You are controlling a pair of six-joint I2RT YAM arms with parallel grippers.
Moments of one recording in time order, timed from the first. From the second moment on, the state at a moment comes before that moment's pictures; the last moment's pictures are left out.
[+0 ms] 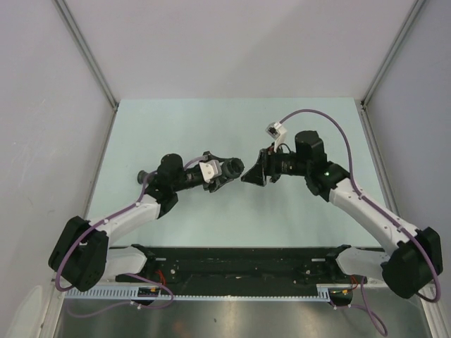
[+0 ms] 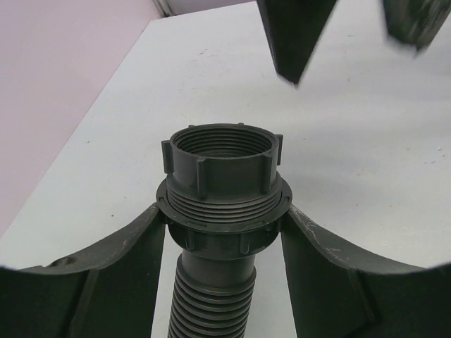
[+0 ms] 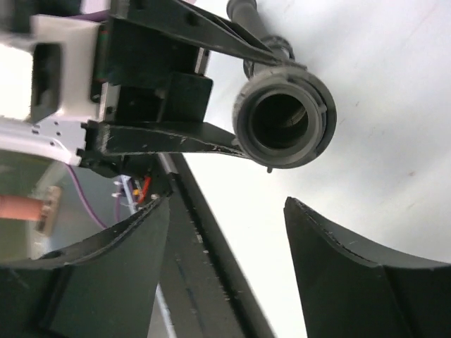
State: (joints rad) left arm -0.54 1.22 0.59 0.50 0.65 0.43; right arm 0.54 1.22 0.96 -0.15 -0.66 0.43
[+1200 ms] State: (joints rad) left arm -0.54 1.22 0.61 0.36 0.95 0.42; right arm 0.70 1.21 0.98 -0.33 -0.71 -1.05
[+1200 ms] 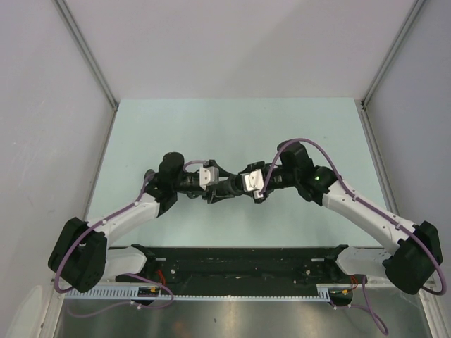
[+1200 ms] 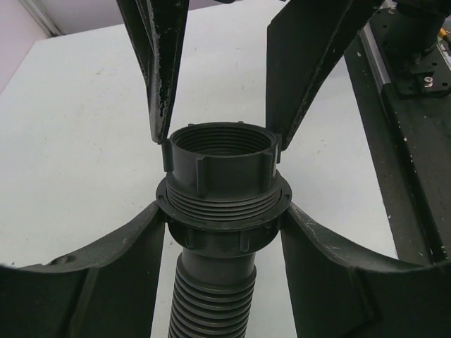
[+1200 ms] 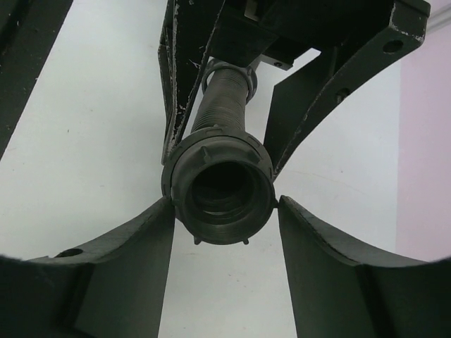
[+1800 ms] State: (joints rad) left arm -0.55 1.21 0.62 0.33 0.85 0.45; right arm 0.73 1.31 0.99 -0.25 -0.70 -0.69
